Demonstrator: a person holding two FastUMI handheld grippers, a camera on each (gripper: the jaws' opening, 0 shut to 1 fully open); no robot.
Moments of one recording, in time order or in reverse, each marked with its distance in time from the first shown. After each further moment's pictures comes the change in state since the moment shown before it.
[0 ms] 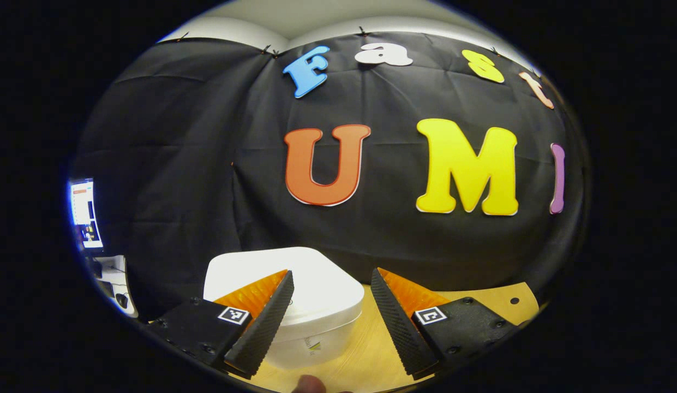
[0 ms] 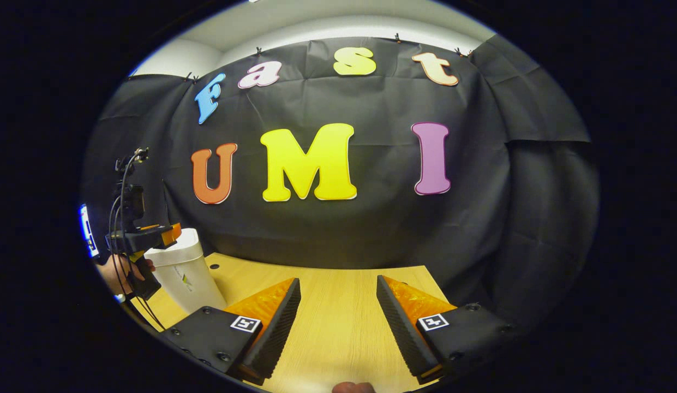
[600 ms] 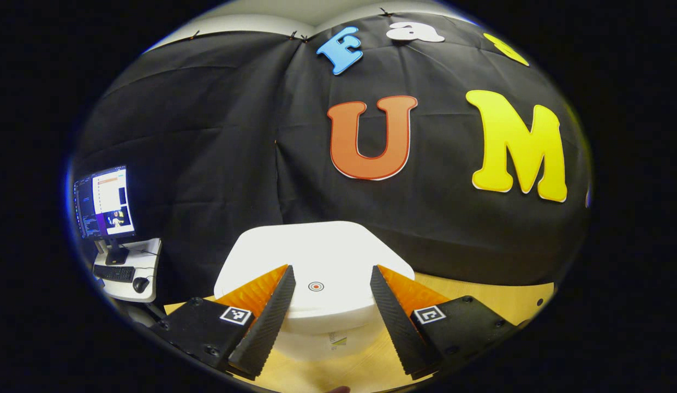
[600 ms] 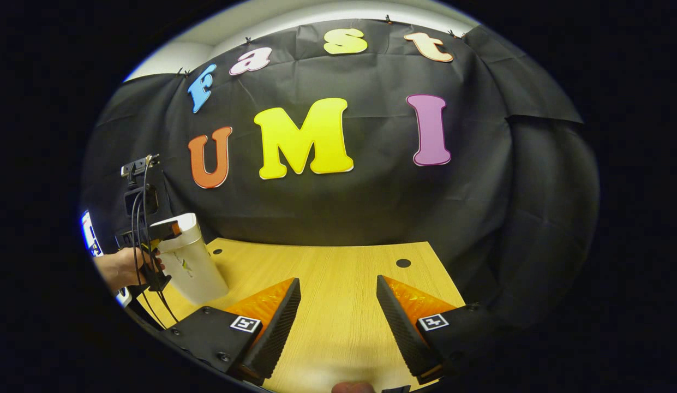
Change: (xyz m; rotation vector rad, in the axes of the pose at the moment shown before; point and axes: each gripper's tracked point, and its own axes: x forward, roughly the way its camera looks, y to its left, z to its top) left arm 0.024 0.056 -0.059 -0.036 0.123 0.347; right arm 0.004 -0.022 -0.043 0.045 0.146 0.029
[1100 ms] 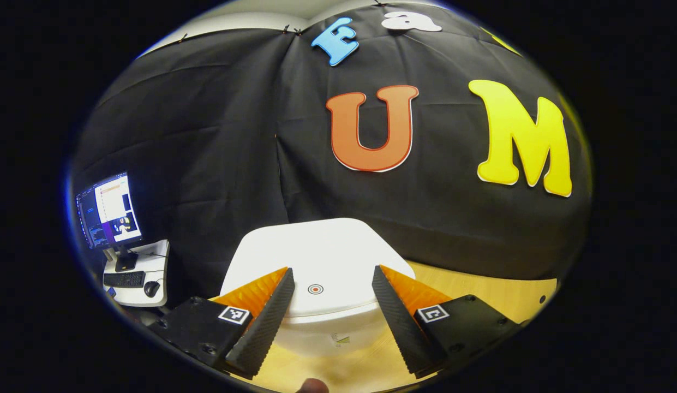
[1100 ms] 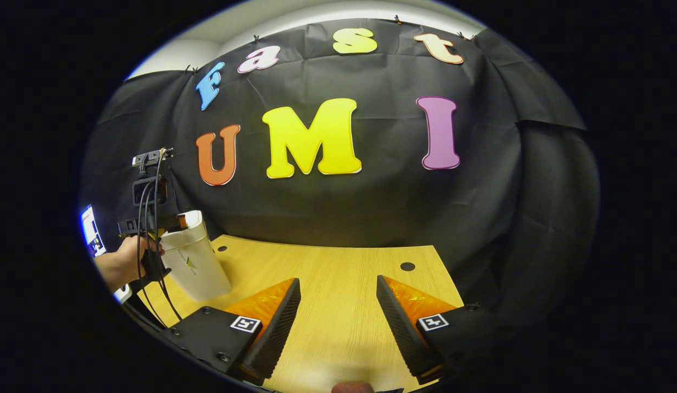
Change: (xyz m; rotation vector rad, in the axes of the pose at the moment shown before) left arm 0.001 0.005 0.002 0.000 0.067 0.030; right arm 0.003 0.003 0.001 -0.026 0.019 0.036
